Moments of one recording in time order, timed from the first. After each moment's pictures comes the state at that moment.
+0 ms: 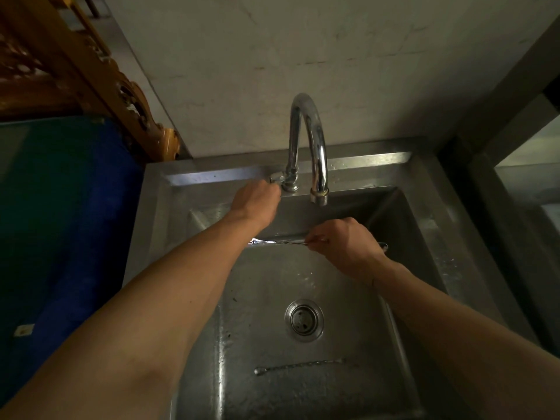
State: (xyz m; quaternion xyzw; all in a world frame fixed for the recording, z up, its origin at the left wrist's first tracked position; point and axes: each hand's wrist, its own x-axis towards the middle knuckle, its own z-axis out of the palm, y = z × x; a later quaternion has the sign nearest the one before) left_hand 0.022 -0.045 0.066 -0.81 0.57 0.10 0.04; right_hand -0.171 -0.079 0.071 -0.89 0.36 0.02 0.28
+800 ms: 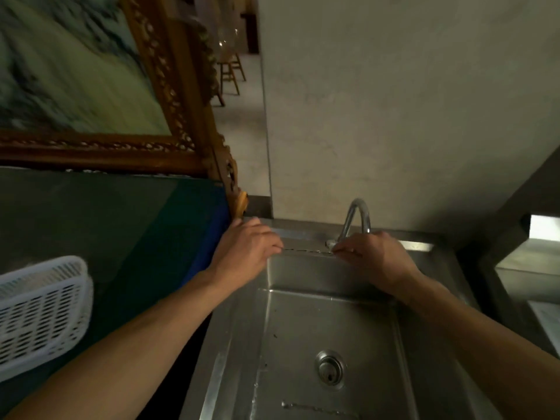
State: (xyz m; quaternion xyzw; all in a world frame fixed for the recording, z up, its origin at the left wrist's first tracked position) left_hand 0.029 0.173 0.276 -0.77 0.60 -0.10 -0.18; right_hand -0.156 -0.009 0.282 -0.95 0.23 -0.09 0.17
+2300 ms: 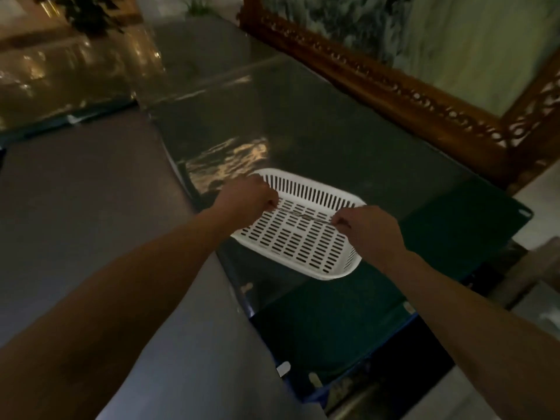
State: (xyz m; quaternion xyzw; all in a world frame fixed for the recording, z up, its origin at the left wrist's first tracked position) left_hand 0.271 0.659 0.245 -0.99 0.16 -0.02 0.02; right_hand 0.239 0.404 0.232 -0.98 -0.14 0.01 0.16
